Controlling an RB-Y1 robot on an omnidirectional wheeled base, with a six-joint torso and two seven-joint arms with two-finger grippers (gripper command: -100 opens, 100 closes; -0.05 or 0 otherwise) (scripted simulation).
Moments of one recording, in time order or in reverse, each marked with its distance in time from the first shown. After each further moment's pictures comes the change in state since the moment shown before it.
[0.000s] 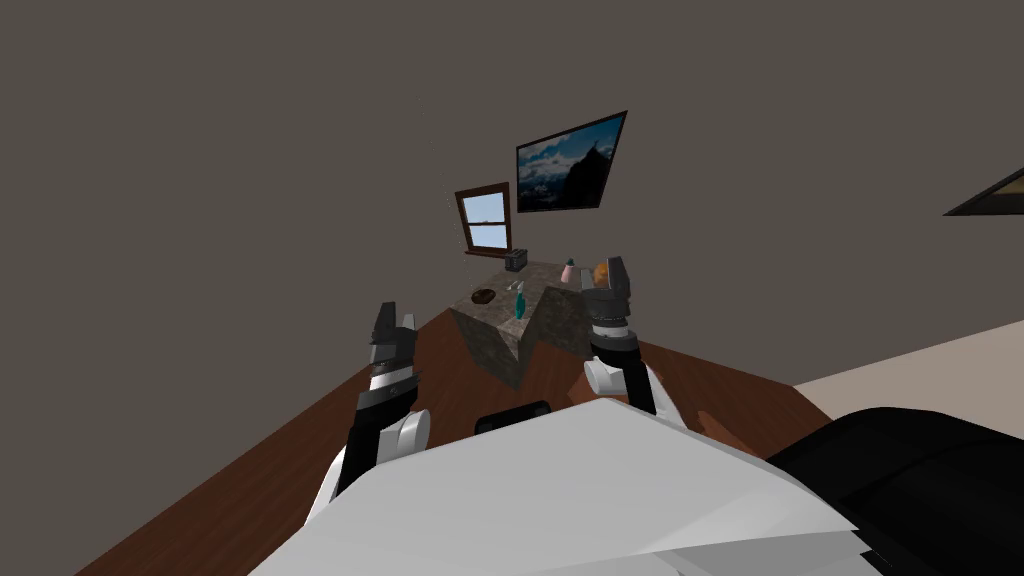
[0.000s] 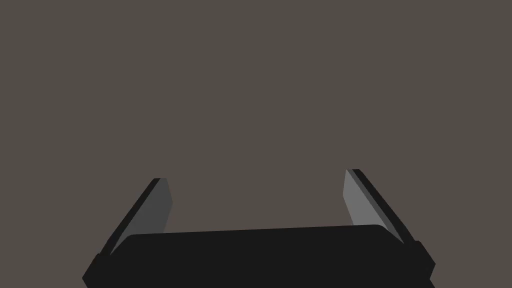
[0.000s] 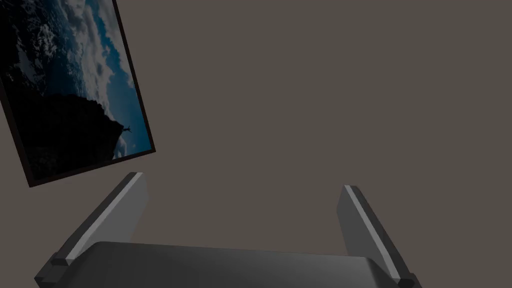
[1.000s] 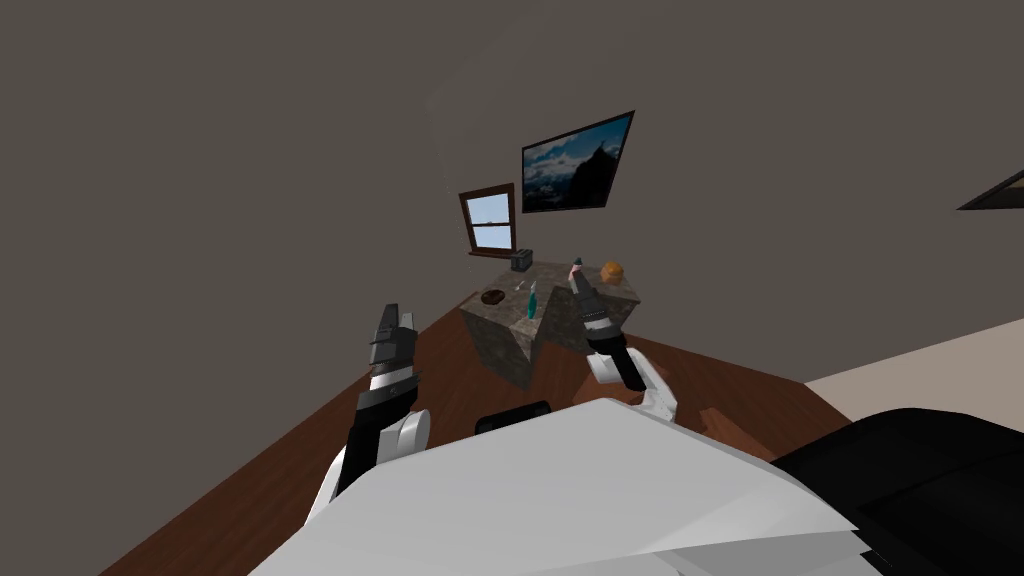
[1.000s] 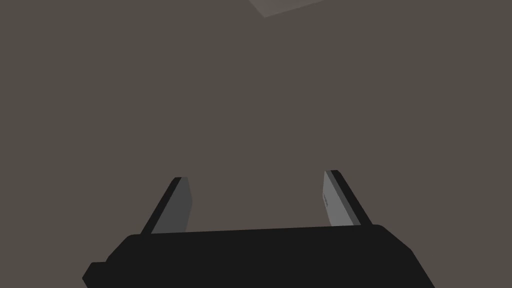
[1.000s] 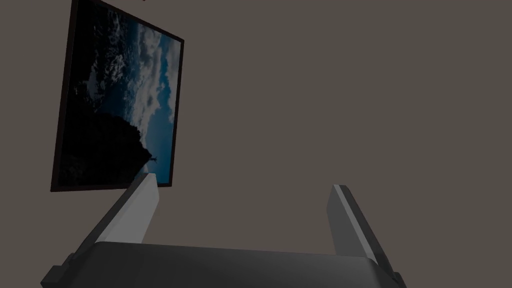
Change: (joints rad) left arm 0.000 0.000 0.000 0.000 0.000 0.000 0.000; right arm -0.091 -0.164 -0.046 0.162 0.076 0.139 0.087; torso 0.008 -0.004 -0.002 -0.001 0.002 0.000
